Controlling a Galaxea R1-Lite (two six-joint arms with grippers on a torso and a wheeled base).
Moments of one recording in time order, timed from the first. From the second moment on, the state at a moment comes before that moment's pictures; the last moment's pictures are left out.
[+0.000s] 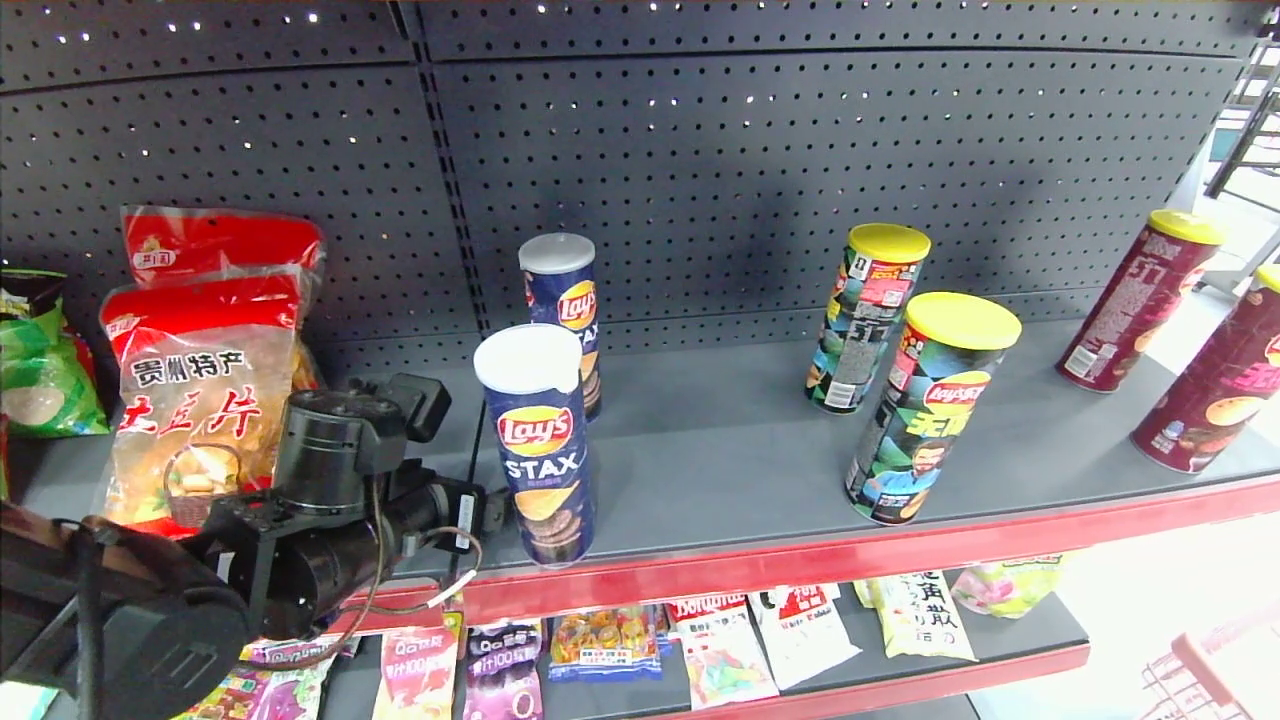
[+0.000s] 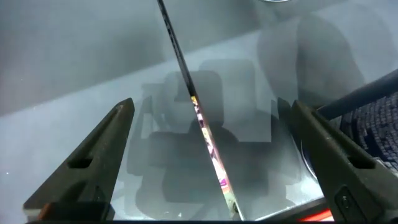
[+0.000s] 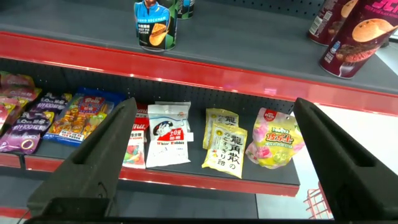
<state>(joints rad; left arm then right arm) -0.47 1.77 -0.54 -0.70 0.25 -0.08 0.16 0.10 0.00 -0.07 -0.03 -0.18</state>
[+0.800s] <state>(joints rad) -0.47 1.79 -0.57 -0.71 0.26 -0.08 0.16 0.10 0.00 -0.07 -0.03 -0.18</state>
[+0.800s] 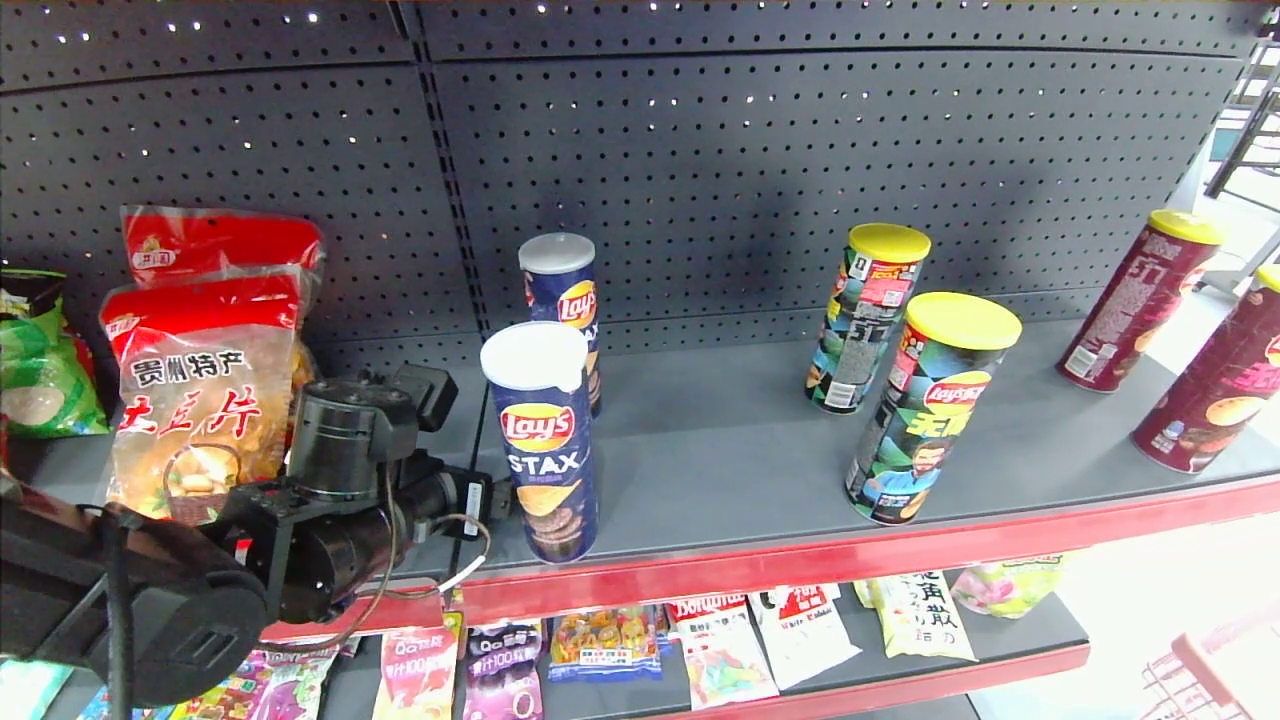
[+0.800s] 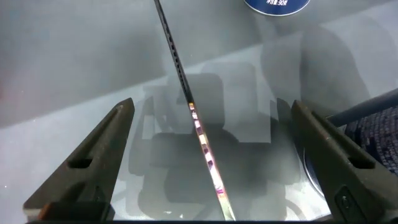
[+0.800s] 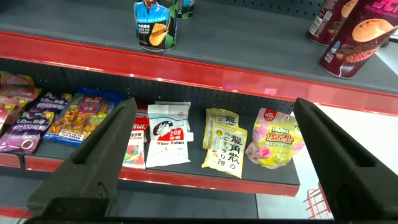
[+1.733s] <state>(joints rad) -0.48 1.80 -0.55 -0.73 0.27 -0.08 0.16 0.10 0.00 -0.07 -0.03 -0.18</state>
